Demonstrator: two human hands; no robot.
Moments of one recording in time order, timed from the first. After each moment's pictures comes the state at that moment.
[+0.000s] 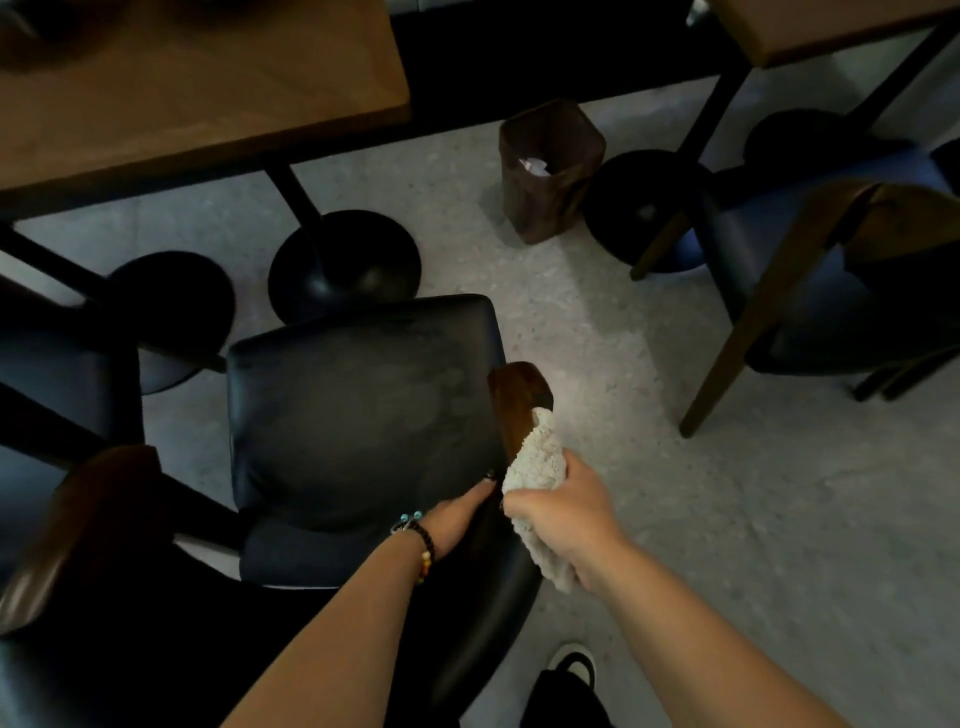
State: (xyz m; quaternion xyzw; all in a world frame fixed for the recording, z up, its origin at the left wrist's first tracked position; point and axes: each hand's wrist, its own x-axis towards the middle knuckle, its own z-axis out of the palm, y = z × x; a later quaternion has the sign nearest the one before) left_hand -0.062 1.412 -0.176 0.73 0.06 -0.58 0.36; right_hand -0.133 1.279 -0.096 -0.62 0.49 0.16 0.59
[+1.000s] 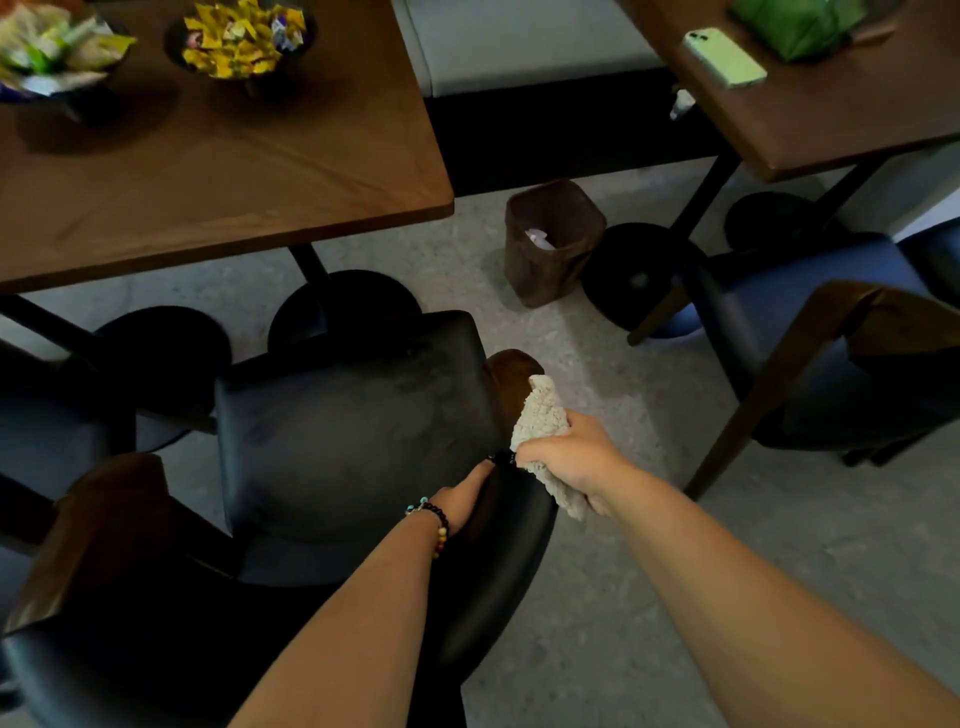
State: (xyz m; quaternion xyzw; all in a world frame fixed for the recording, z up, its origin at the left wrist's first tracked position) left_hand 0.067 1.390 -0.181 0.76 0.11 -0.52 0.36; right_hand 0.012 1.239 -0.089 -0.66 0.44 0.15 0.59
